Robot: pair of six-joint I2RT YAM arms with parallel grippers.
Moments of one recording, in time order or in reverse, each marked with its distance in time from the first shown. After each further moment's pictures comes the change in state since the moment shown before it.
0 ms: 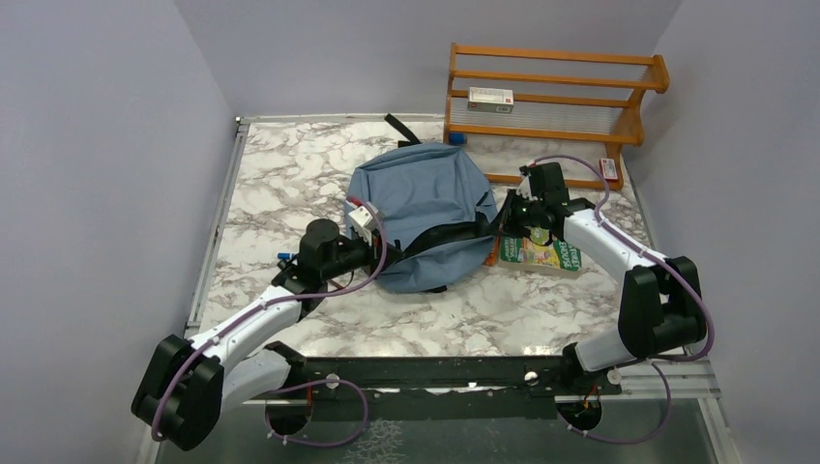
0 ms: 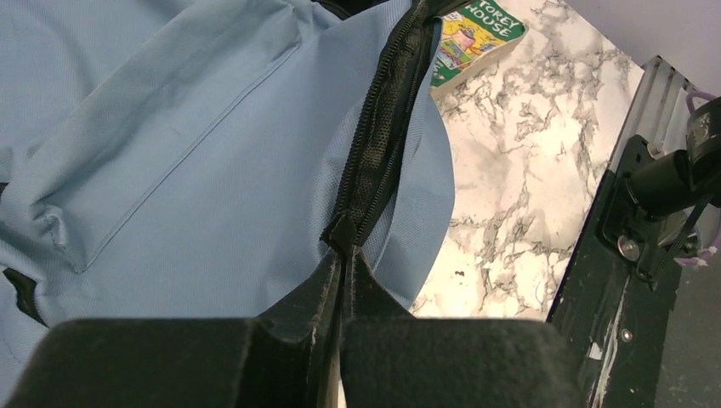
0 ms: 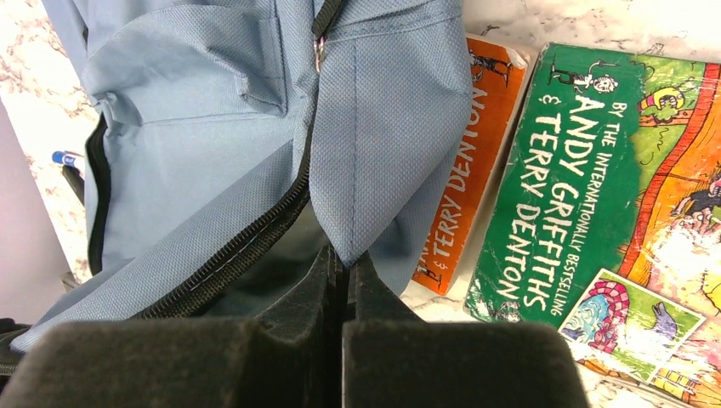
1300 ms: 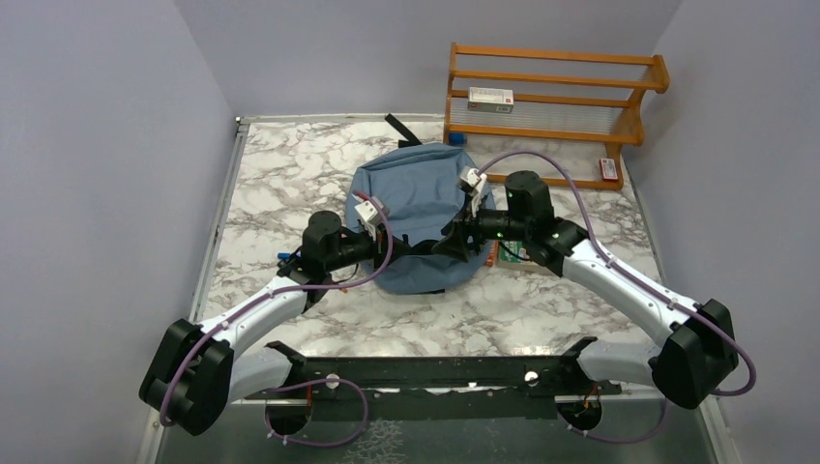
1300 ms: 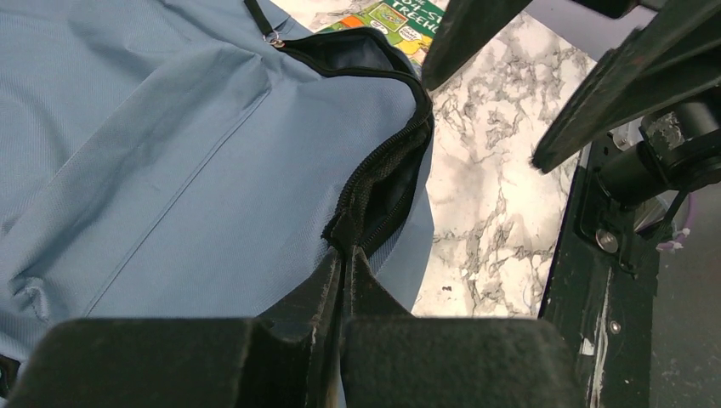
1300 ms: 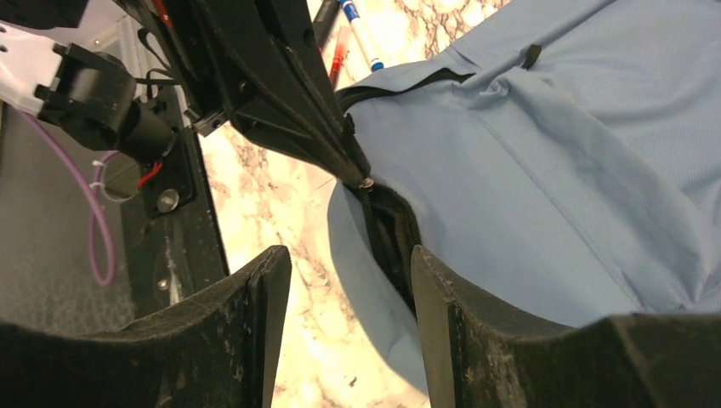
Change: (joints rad) left arm 0.014 0.071 0.045 0.087 0.127 0.018; right arm 0.358 -0.269 -0.029 0.221 -0.343 -0.520
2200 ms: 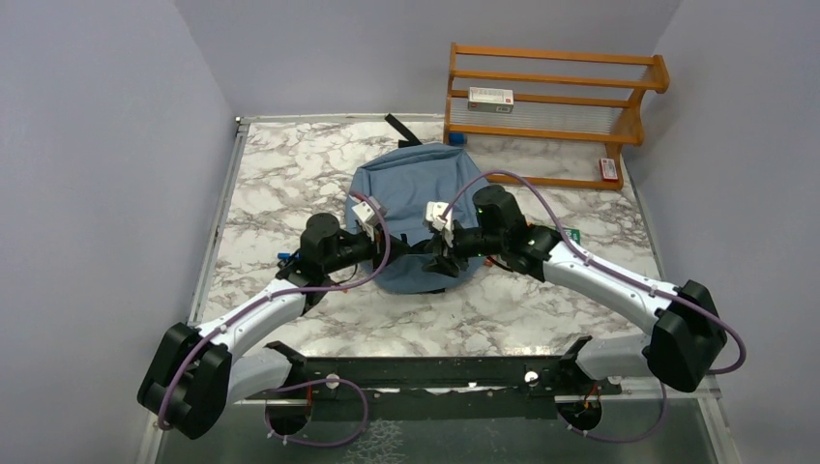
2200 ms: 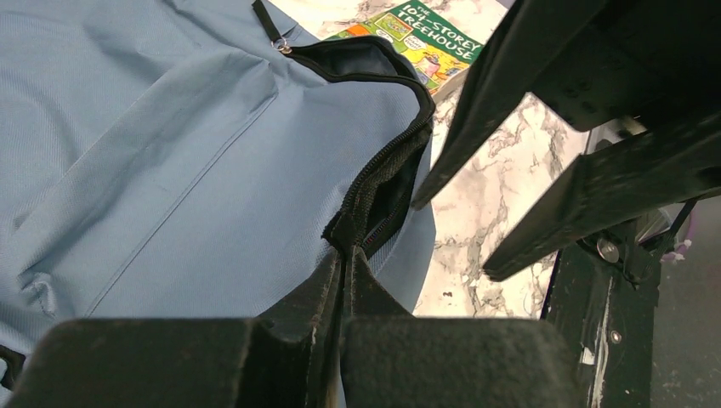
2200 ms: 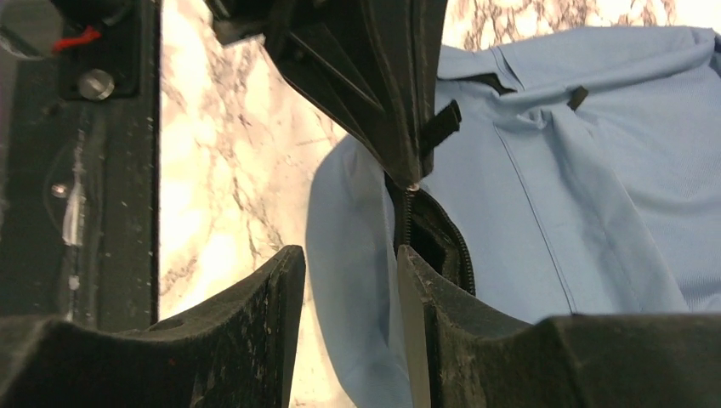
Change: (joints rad) left arm 0.000 -0.013 -0.015 0.019 -0.023 -0.011; right arm 0.147 0.083 -0.008 -0.006 0.023 -0.400
